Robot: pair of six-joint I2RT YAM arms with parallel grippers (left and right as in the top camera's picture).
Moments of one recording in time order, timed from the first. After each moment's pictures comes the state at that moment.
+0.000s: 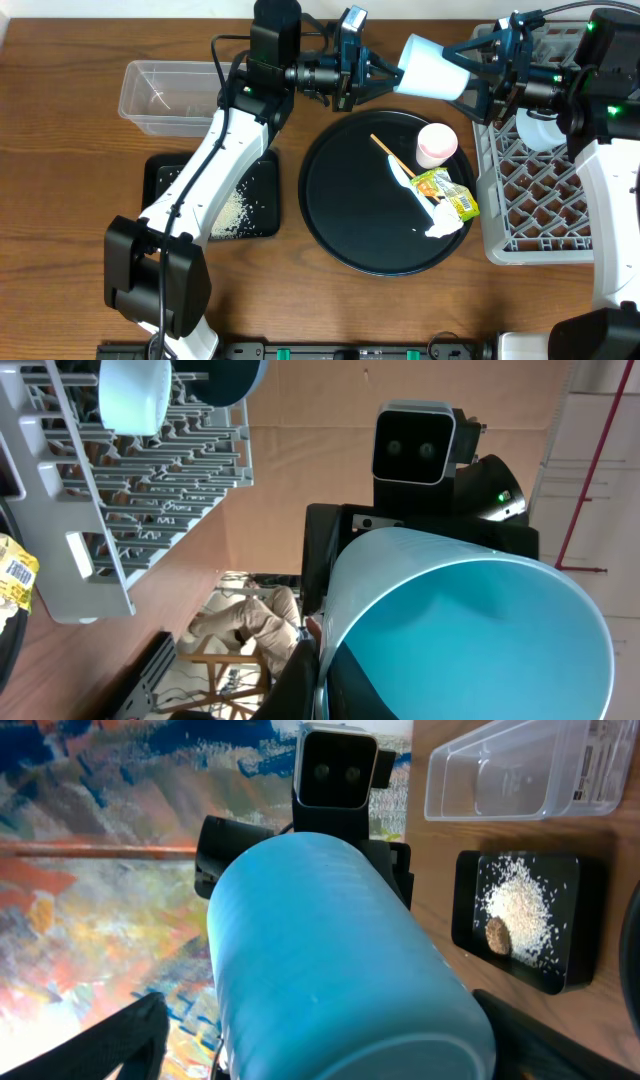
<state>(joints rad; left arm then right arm) -0.38 1.81 1.54 0.08 1.22 -1.40 -0.10 1.55 1.48 -0.47 -1.40 0.98</state>
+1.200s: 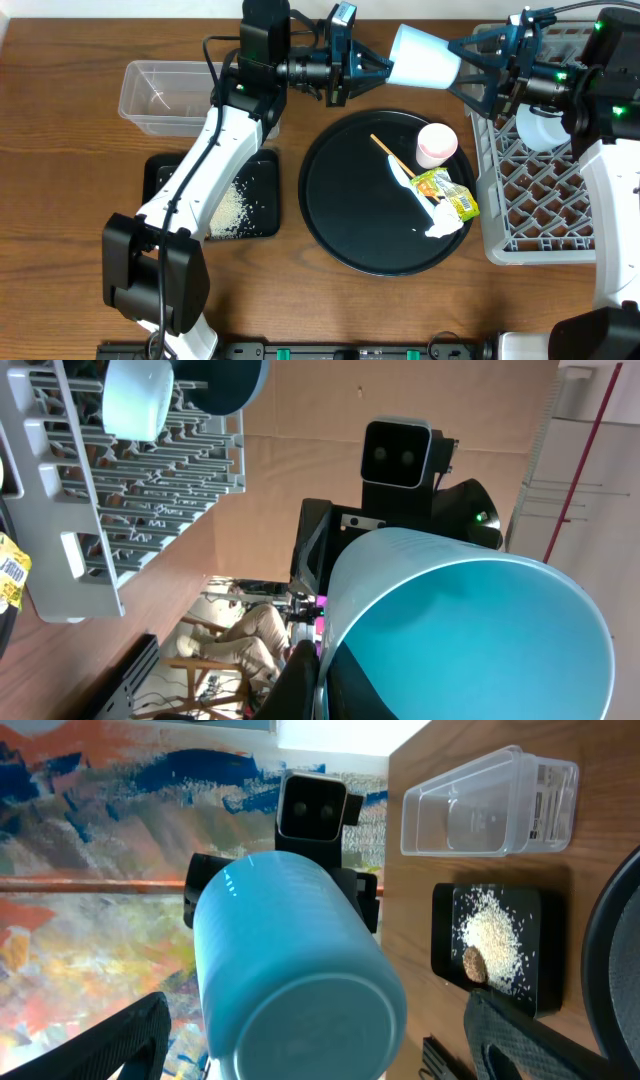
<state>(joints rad) -0.35 1.82 1.54 0.13 1.23 -1.48 -0.12 1.55 1.48 -0.45 -1.31 0.99</state>
